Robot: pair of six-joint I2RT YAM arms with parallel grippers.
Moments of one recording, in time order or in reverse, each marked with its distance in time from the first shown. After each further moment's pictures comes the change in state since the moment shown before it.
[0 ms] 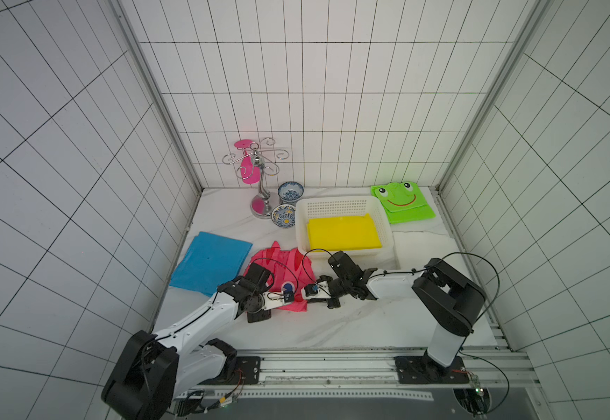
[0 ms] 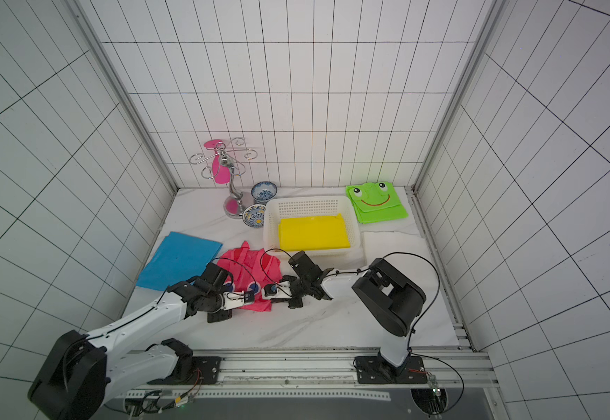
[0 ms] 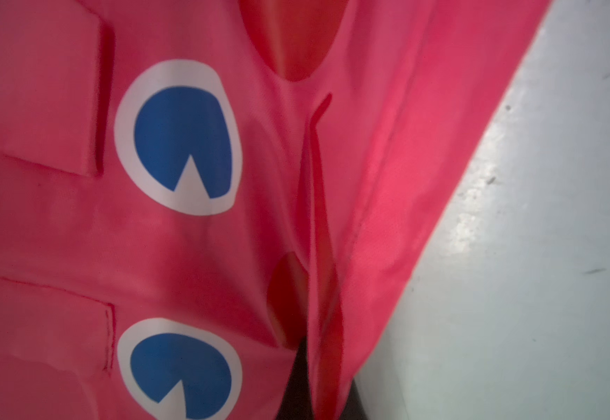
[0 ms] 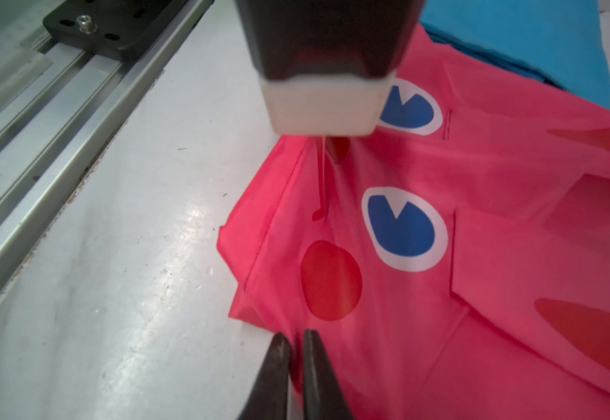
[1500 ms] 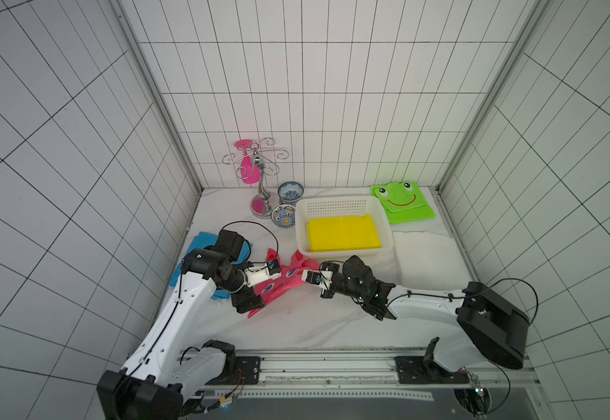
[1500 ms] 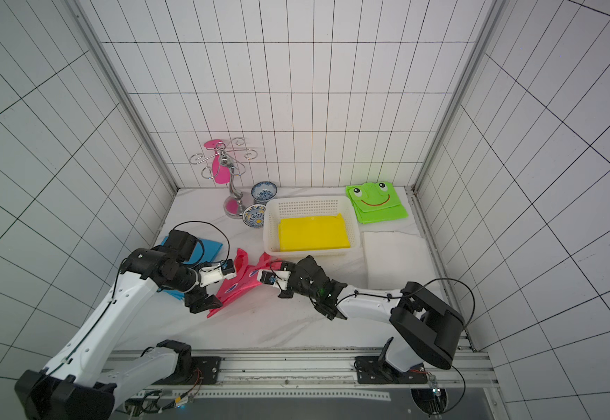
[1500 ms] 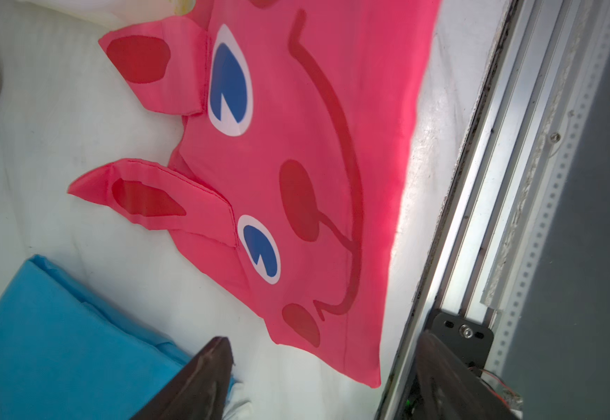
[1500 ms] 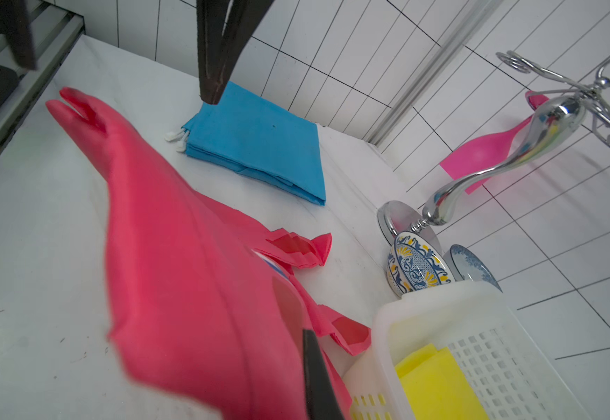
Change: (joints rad) left arm 0.249 -0.059 0.541 -0.669 0.301 0.005; right arm 0.117 -0.292 -0.130 0.409 0.488 0.286
